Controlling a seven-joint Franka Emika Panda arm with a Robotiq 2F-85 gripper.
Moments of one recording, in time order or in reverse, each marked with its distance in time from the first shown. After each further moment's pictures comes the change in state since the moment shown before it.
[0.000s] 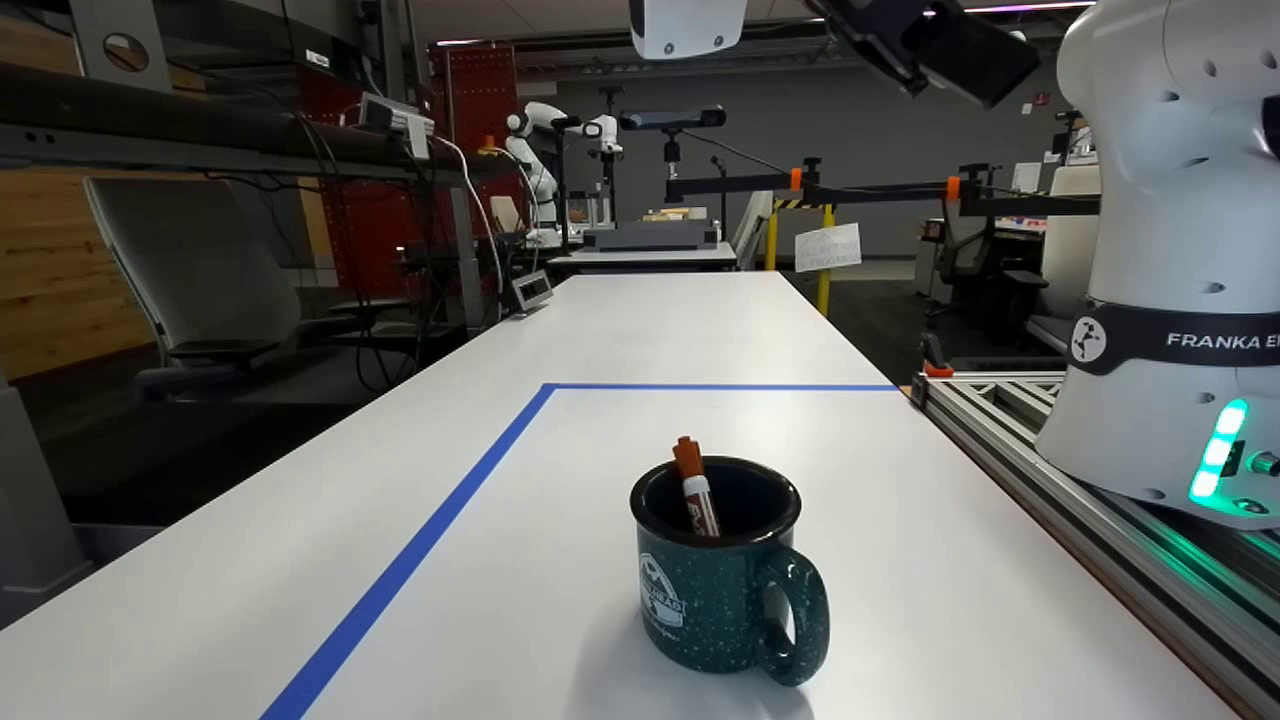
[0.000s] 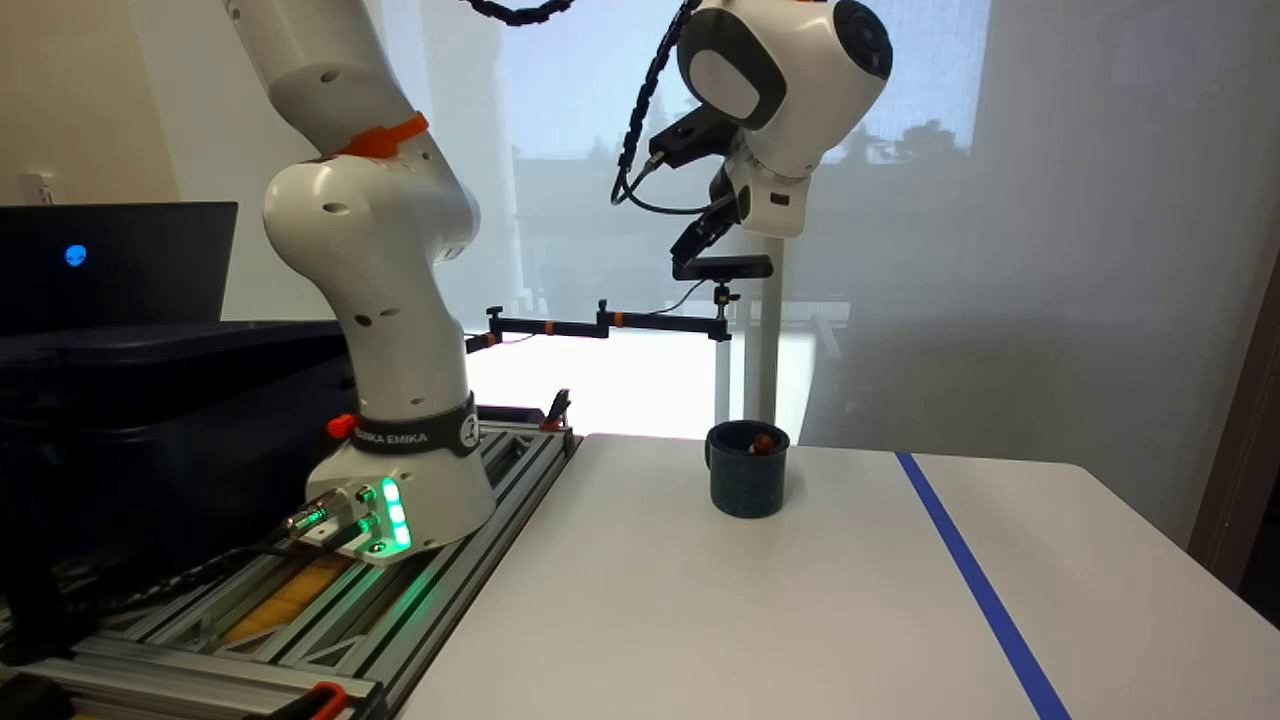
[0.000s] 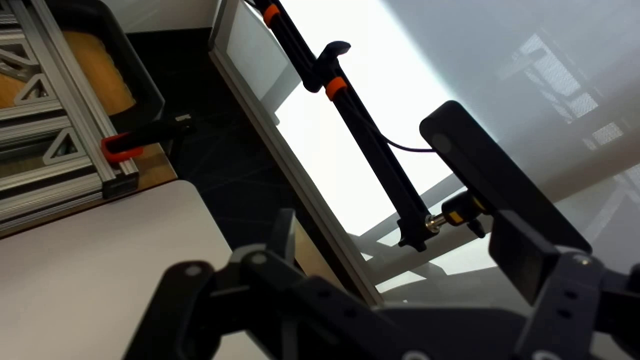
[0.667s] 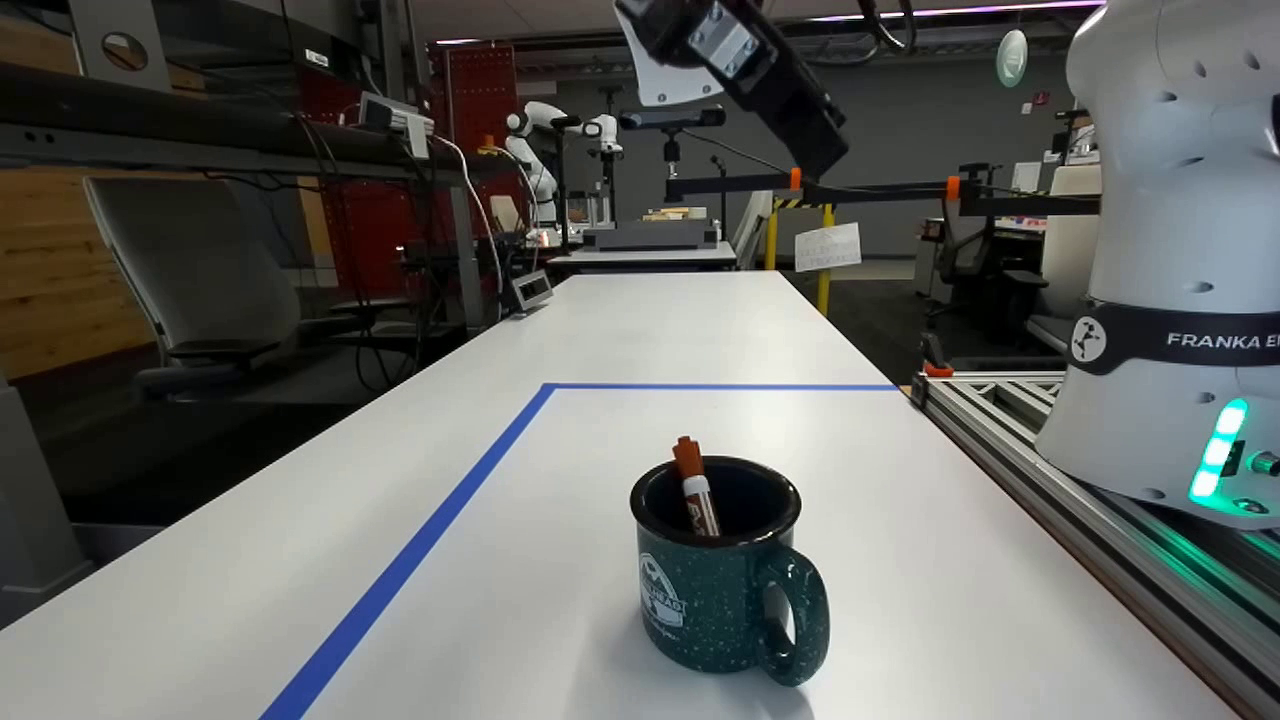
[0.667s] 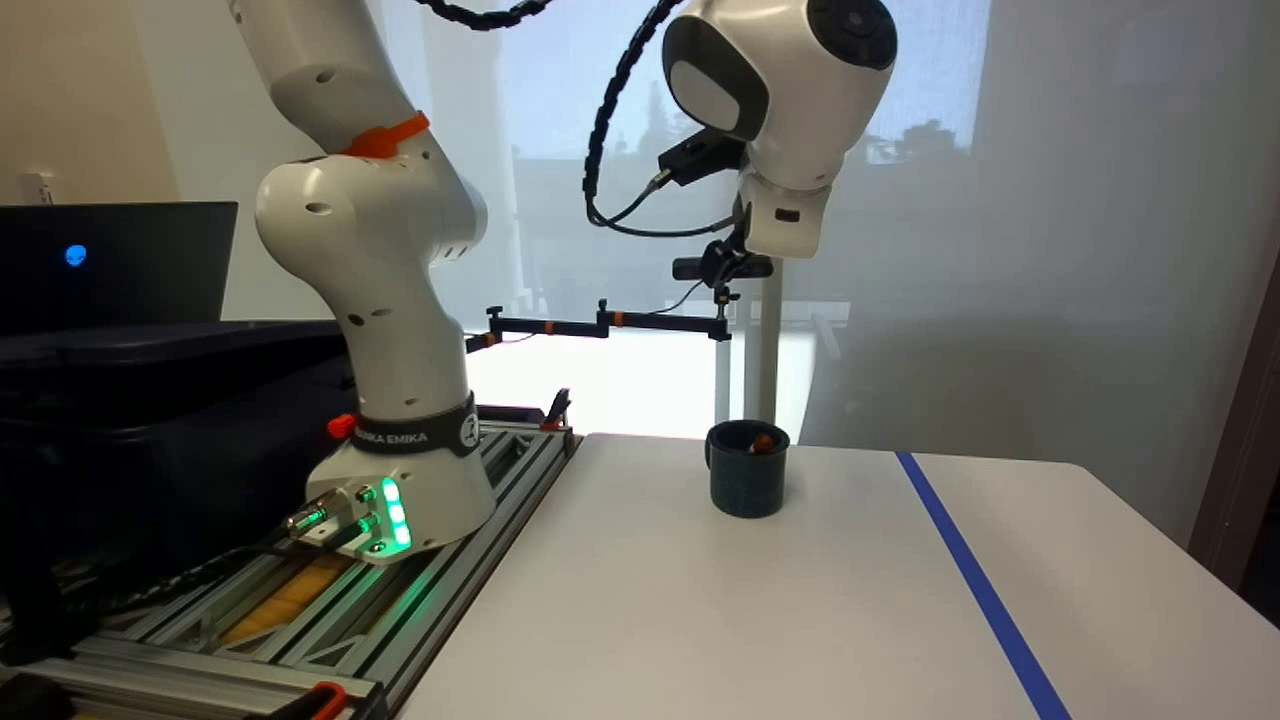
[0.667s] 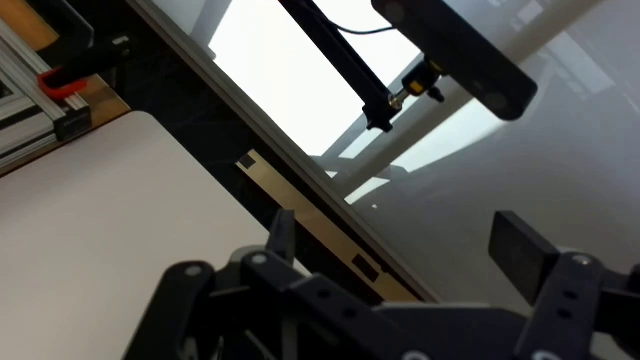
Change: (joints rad) arm -0.104 -0.008 -0.046 -0.059 0.061 0.167 0.023
